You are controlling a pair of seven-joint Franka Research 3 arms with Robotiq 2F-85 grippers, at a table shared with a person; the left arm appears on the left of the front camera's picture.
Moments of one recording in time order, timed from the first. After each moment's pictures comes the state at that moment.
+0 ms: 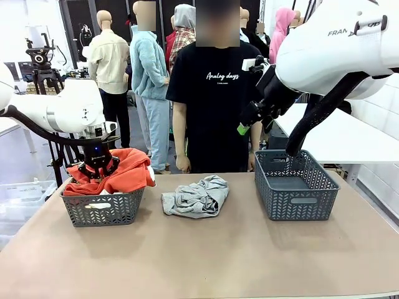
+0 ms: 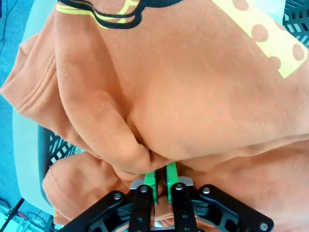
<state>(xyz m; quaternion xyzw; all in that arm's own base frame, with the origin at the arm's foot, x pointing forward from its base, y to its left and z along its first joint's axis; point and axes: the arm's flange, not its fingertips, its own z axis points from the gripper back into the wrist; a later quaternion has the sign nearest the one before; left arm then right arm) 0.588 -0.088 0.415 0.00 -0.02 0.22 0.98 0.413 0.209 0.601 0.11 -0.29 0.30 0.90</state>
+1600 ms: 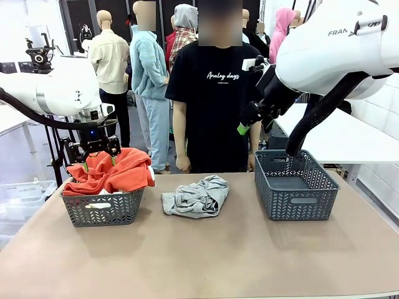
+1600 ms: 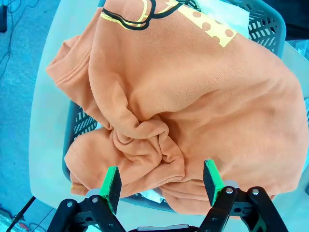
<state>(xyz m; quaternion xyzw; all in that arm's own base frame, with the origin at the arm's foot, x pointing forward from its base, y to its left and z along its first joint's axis) 0.573 -0.094 0.475 0.00 -0.06 0.21 0.98 0.413 0.209 0.601 0.11 -0.29 0.30 0.90</state>
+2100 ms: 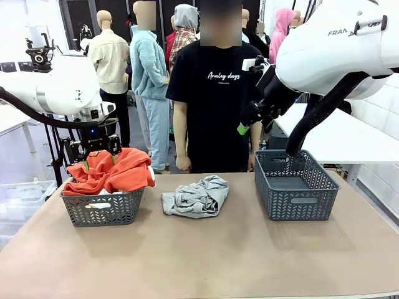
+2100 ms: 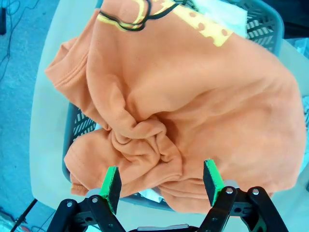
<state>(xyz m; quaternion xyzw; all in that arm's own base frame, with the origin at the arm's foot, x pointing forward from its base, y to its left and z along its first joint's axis) 0.573 -0.098 0.482 0.00 -0.07 0.19 0.98 0.413 0.209 0.601 0.11 -0.29 0.30 0.90</state>
